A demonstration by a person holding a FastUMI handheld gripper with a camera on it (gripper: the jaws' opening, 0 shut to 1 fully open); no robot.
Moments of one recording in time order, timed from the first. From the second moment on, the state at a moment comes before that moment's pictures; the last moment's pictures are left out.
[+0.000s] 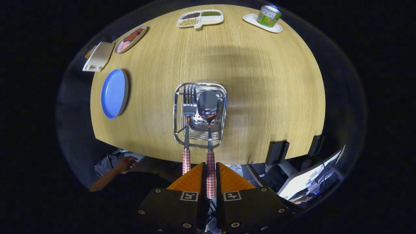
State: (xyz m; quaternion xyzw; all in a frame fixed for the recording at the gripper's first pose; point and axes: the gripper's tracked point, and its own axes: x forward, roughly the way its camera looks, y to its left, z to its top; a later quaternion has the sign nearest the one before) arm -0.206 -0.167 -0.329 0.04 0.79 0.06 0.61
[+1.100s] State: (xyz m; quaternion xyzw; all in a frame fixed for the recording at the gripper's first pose) arm -0.053 -0.204 -0.217 0.13 0.37 -0.02 0.92
